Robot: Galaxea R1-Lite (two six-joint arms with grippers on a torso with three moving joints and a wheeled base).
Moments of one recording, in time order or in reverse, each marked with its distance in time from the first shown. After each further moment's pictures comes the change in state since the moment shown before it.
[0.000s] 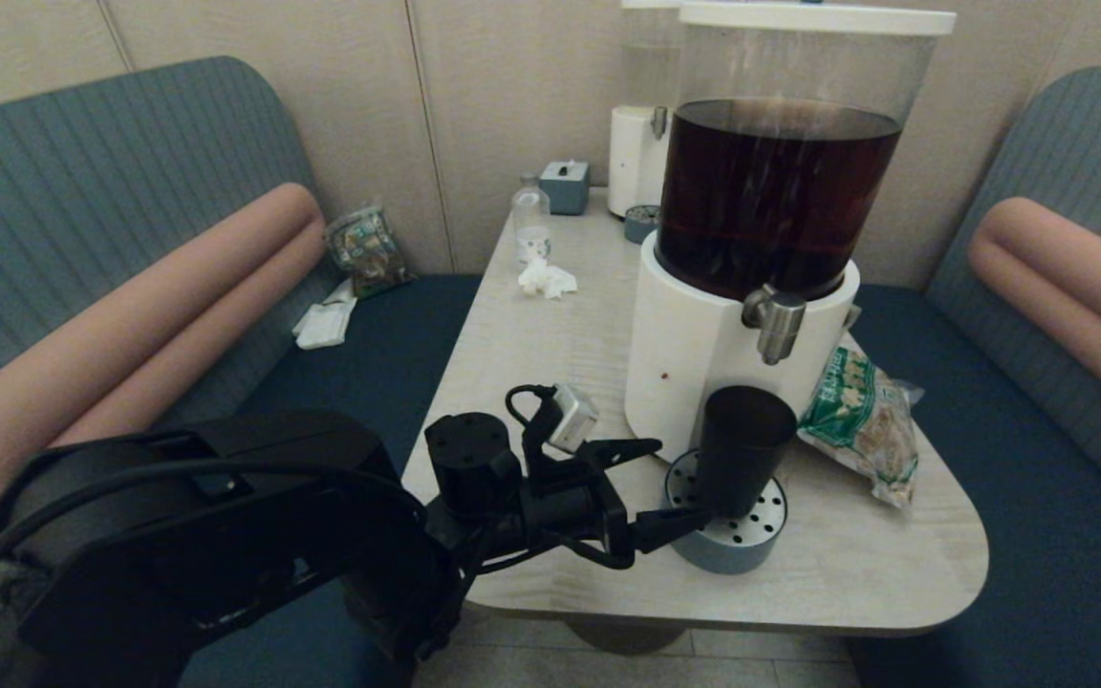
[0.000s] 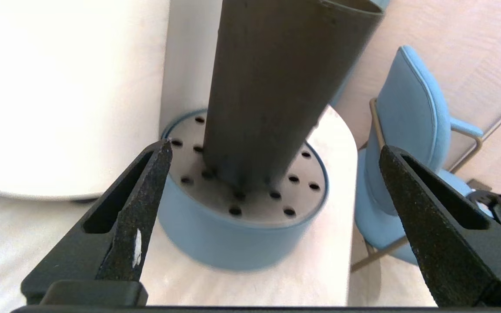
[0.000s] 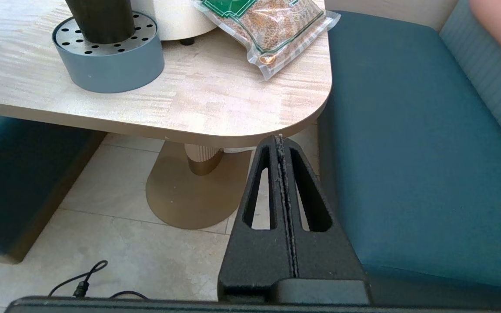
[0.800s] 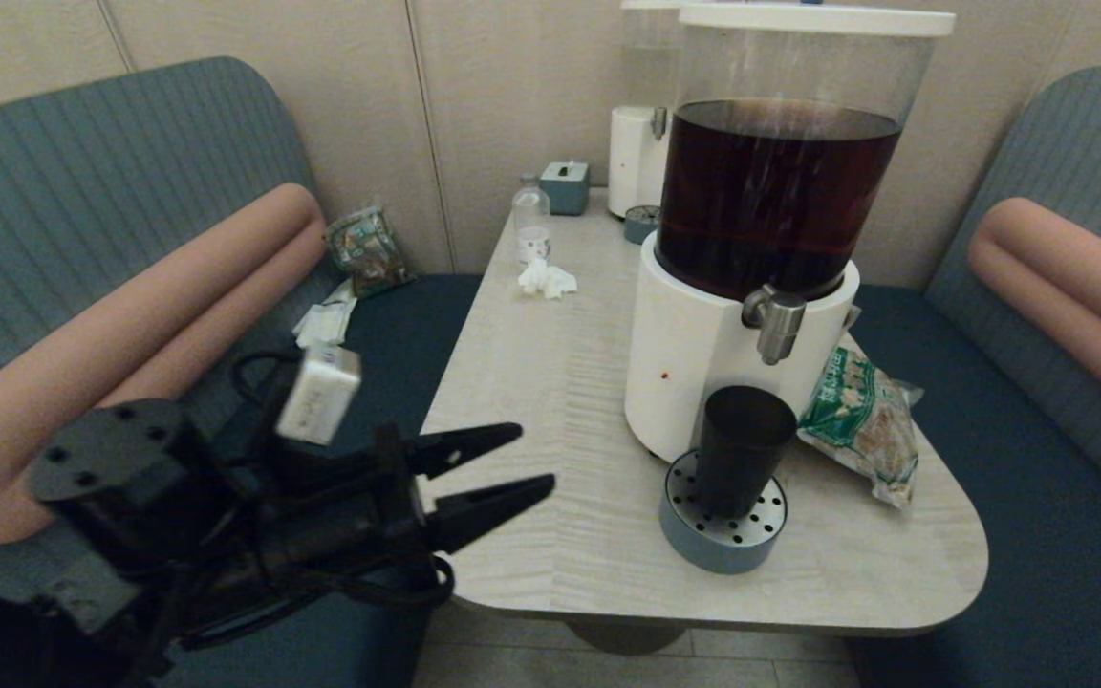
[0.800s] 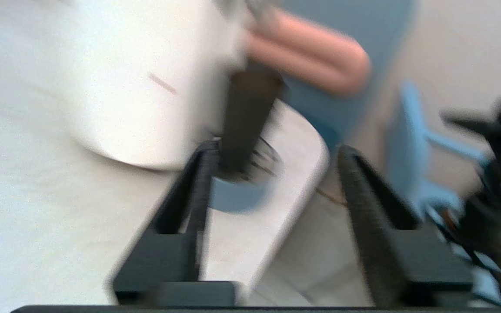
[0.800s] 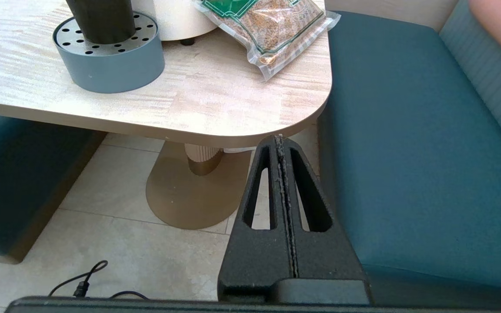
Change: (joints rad) left arm 0.184 -0.627 0.555 0.000 0.001 -0.020; right arm 0.000 0.000 0.000 0.000 0.000 0.000
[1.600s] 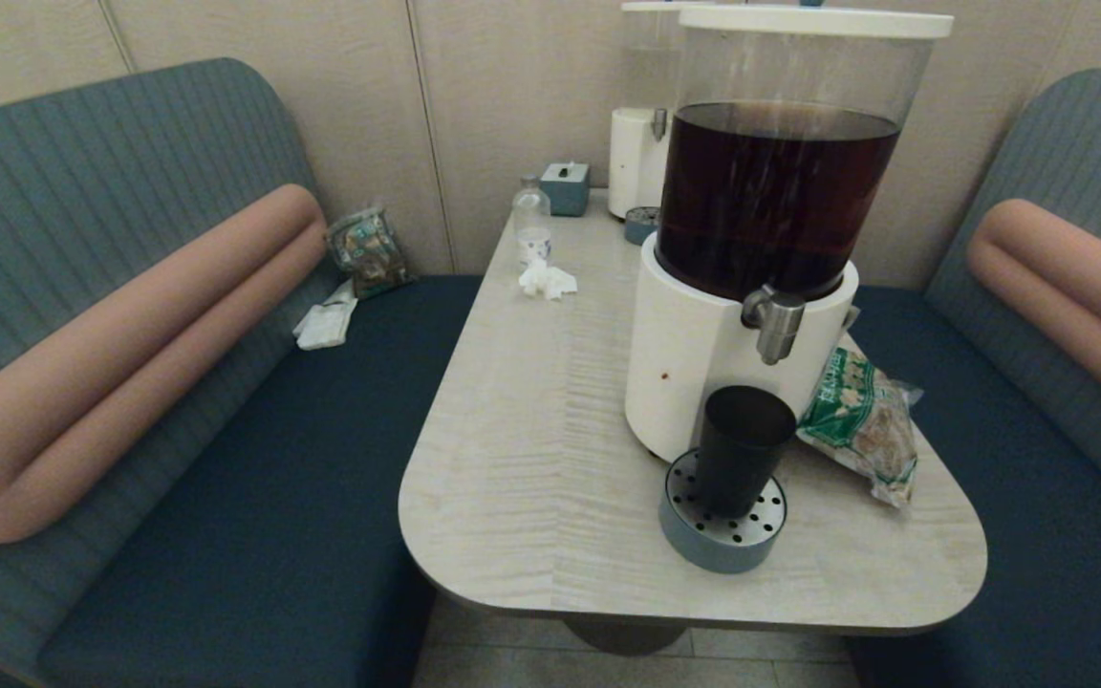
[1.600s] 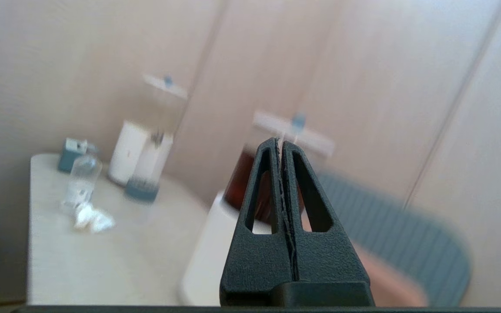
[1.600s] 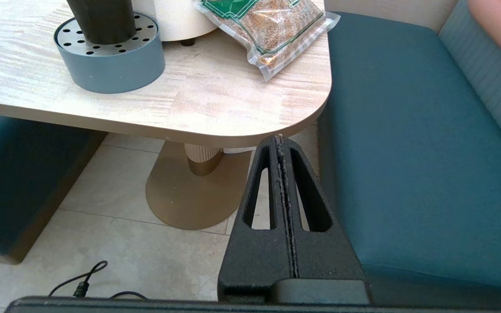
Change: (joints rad) left arm 0.472 -0.873 0.154 0.111 0.256 -0.576; right arm 0.000 0.000 0.000 0.000 0.000 0.000
